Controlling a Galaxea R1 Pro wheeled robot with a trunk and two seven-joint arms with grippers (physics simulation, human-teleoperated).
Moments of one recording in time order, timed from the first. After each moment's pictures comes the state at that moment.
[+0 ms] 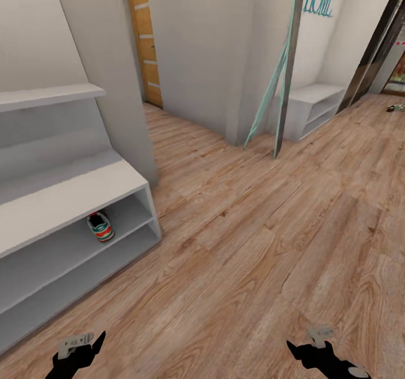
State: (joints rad) left arm -0.28 0.17 0.50 -0.45 -0.02 -0.32 -0.45; right arm -0.48 -0.23 -0.26 -0.15 0.22 -0.26 0.38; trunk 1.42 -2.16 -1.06
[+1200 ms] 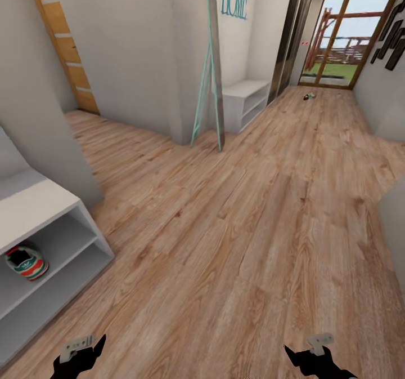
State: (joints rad) left arm -0.28 0.15 0.49 -0.43 -0.02 -0.33 -0.39; right arm -0.45 -0.21 -0.26 -0.15 0.22 -0.33 0.37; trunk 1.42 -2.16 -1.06
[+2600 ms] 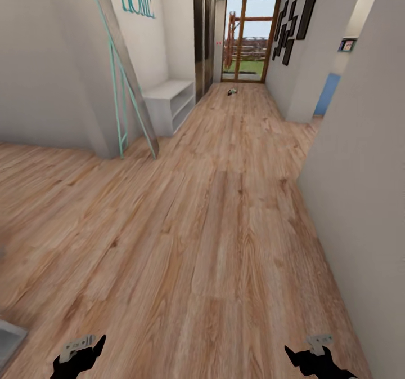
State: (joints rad) left arm -0.28 0.15 0.49 -0.43 -0.02 -0.33 -0.39; right arm -0.45 -0.21 -0.26 -0.15 0.22 -0.33 0.37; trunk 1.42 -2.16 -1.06
